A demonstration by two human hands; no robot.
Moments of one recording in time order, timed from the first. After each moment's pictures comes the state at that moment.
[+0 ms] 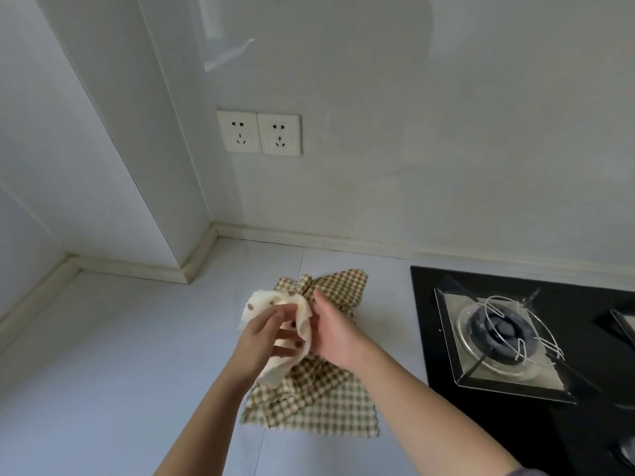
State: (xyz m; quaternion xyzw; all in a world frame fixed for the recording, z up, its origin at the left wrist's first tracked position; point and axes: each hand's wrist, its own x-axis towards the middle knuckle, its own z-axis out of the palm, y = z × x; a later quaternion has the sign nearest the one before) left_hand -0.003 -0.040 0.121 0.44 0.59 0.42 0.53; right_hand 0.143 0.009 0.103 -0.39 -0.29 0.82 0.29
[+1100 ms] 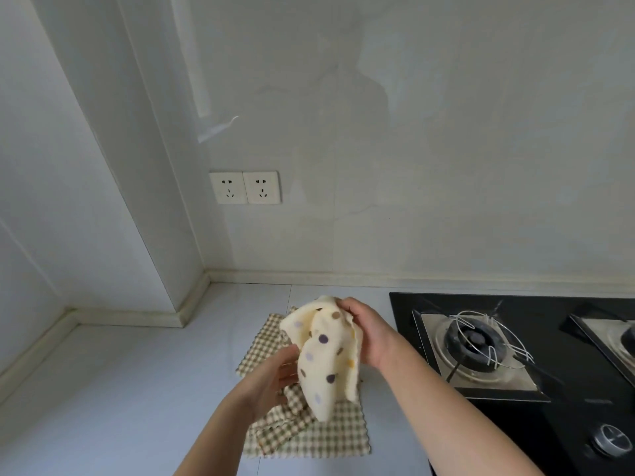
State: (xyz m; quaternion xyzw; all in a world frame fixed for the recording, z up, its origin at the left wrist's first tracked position) left_hand 0.011 -0.055 0.112 0.39 0.53 0.27 0.70; right_hand 0.206 -0.025 0.186 -0.45 -0.27 0.76 0.38
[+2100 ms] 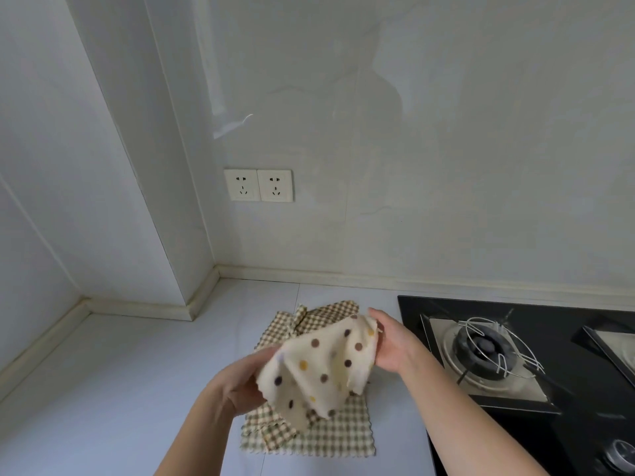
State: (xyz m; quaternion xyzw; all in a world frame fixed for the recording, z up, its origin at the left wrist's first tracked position) left_hand -0.026 -0.064 0.132 0.24 0.44 0.37 0.78; right_hand 0.235 -0.009 0.146 -0.52 -0.13 0.73 0.42
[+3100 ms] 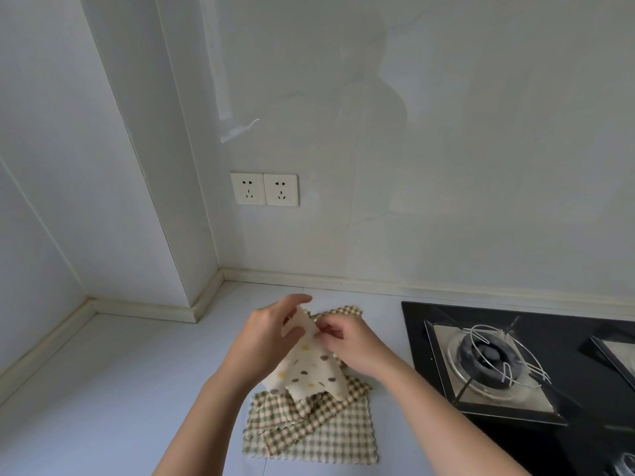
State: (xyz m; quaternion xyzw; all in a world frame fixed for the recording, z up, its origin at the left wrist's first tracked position) left_hand -0.001 -0.059 0.198 0.76 0.55 0.32 0.15; right_hand 0.185 -0.034 0.175 -0.47 -0.72 0.43 0.28
